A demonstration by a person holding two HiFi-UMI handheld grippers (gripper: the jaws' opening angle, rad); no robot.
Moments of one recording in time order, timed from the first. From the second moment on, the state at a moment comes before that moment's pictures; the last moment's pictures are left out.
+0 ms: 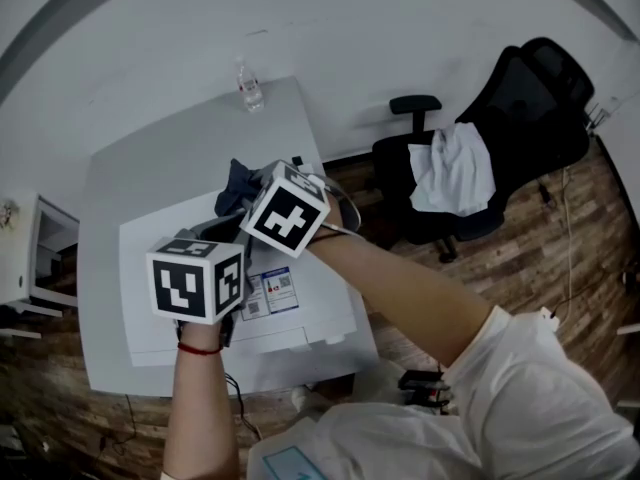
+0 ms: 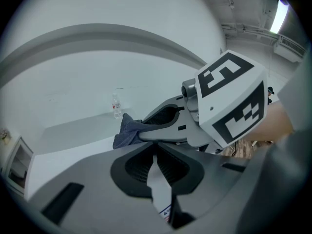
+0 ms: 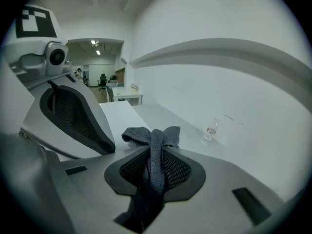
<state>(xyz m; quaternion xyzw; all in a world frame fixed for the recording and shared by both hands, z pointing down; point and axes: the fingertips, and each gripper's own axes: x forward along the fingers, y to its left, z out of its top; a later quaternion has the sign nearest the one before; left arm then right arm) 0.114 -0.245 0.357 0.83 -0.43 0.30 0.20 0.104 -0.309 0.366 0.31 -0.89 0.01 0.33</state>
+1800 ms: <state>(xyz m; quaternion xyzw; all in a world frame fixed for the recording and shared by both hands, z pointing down) 0.228 -0.275 0.371 0.83 -0.35 0.42 0.11 0.251 -0.314 0.433 0.34 -0.79 0.50 -0.09</state>
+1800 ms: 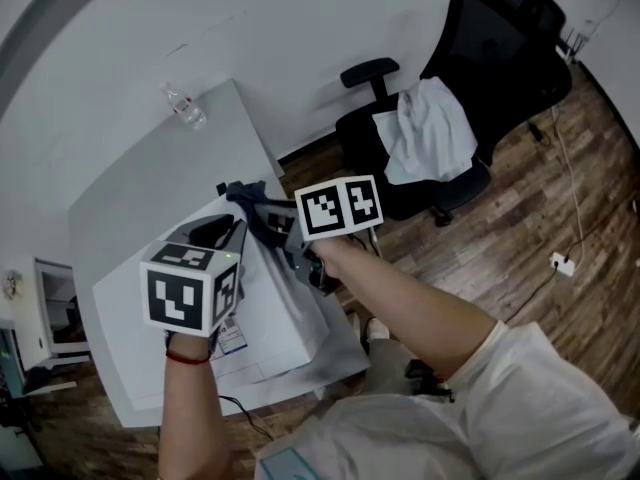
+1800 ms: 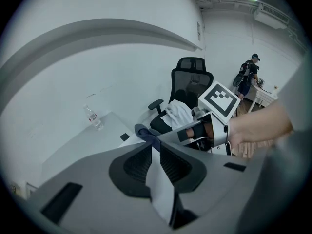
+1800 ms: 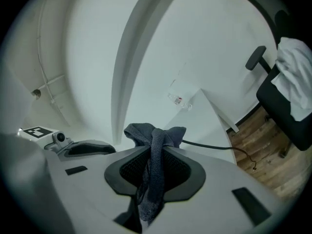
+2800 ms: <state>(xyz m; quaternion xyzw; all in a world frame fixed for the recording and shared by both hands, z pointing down) 0.246 -0.248 0.385 0.84 -0.31 0.42 0.12 0.243 -0.256 0.435 0.28 -0.82 0.49 -0.04</state>
